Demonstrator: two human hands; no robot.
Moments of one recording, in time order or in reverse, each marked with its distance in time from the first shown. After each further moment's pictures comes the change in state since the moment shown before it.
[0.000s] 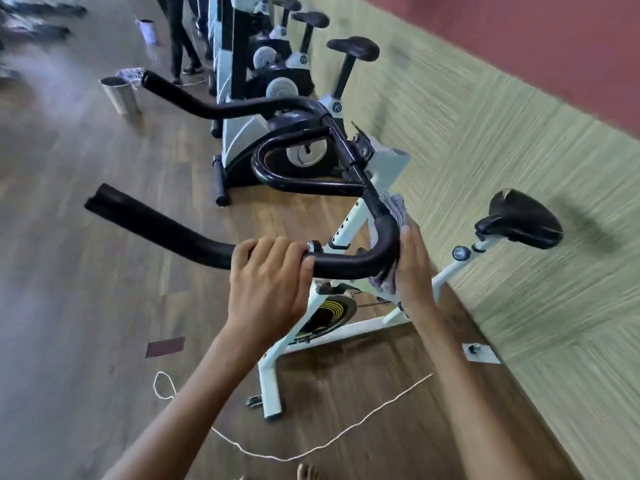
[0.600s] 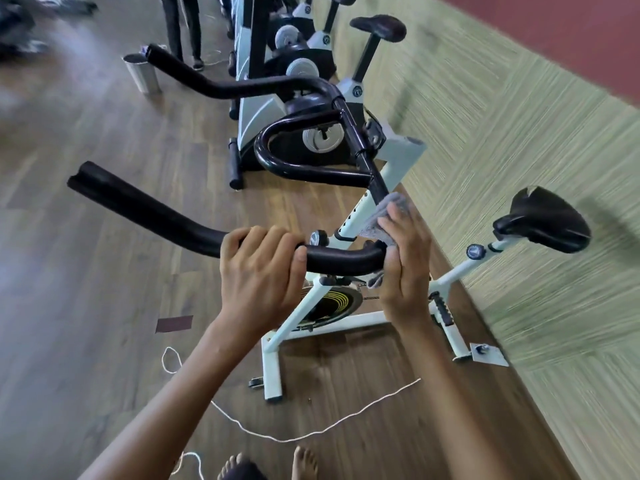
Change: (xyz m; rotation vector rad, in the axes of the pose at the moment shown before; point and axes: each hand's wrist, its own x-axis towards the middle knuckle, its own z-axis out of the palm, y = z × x) left_hand -0.001 0.000 0.015 0.022 0.156 -0.007; right_hand -0.009 0.020 0.005 -0.317 0.035 -0.652
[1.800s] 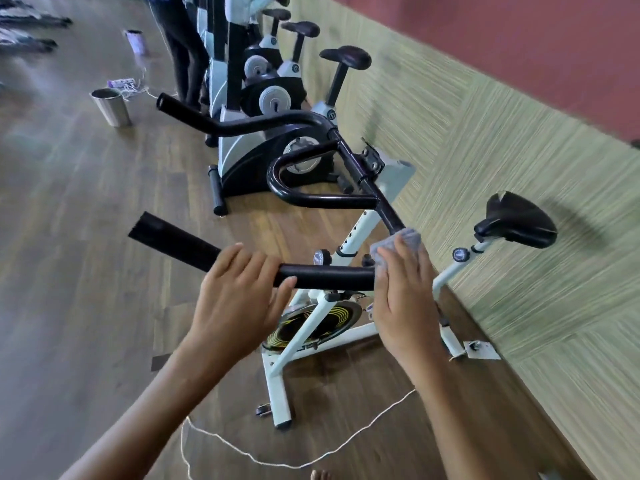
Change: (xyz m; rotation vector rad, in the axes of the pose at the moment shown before) left_hand 0.010 -0.072 -0.044 0.111 -0.358 0.170; right_hand 0.000 -0.088 0.000 -0.417 -0.237 0.422
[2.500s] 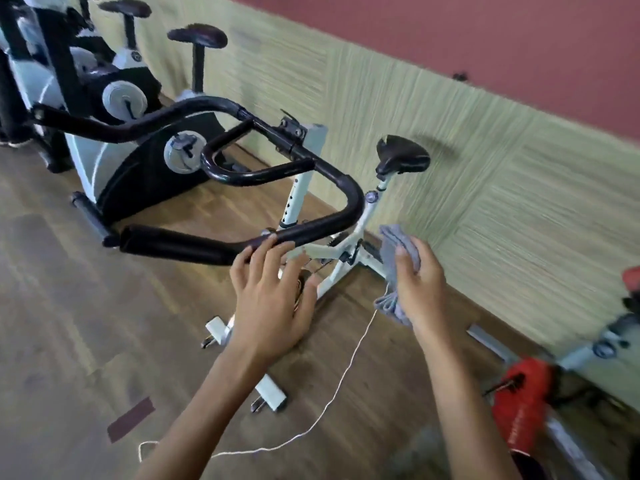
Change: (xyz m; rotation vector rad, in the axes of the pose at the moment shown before) left_hand -0.038 -0.003 0.002 -0.673 0.061 0.265; right_hand -0.089 -0.061 -0.021 0.375 0.410 0.622
